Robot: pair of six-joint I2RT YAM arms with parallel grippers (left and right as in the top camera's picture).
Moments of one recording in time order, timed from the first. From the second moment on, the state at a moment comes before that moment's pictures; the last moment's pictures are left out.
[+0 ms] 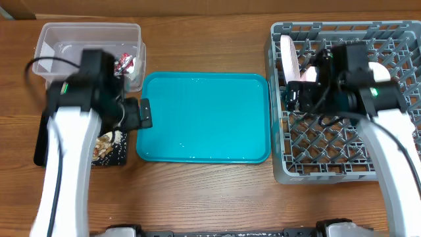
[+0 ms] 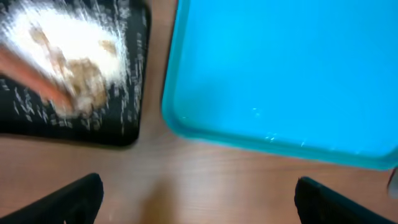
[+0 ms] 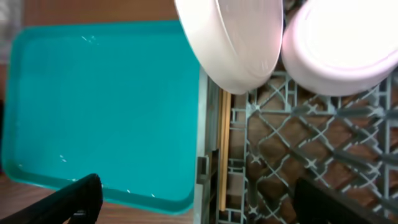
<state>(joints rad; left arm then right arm) -0.01 1.41 1.45 -1.36 0.06 -0.20 0.11 1.39 1.38 -1.06 -0.19 0.17</state>
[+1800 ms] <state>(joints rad) -0.01 0.65 0.99 -1.13 0.06 -0.20 0.11 0.24 0.48 -0.54 -0.06 0.20</state>
